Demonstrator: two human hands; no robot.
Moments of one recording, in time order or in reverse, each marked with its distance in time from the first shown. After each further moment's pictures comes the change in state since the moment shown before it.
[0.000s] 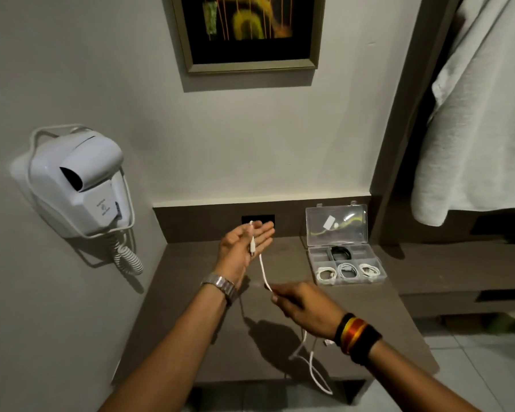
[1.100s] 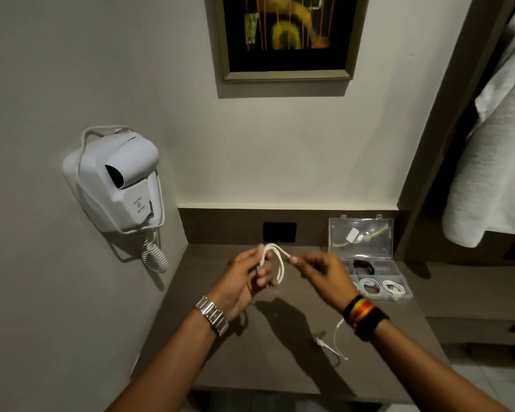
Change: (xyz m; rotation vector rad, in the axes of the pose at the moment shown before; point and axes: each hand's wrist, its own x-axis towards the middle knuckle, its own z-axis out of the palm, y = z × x) left_hand -0.049 0.024 -0.035 -0.123 -0.189 -0.115; right_hand 0.050 -0.019 -0.023 0.325 0.368 0.034
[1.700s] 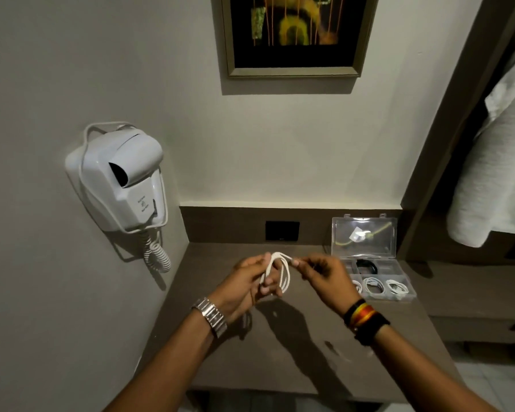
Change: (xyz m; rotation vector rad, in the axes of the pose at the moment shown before) left_hand -0.004 0.000 -0.014 0.143 -0.064 -0.081; right_hand 0.001 0.002 0.017 0.071 0.040 0.019
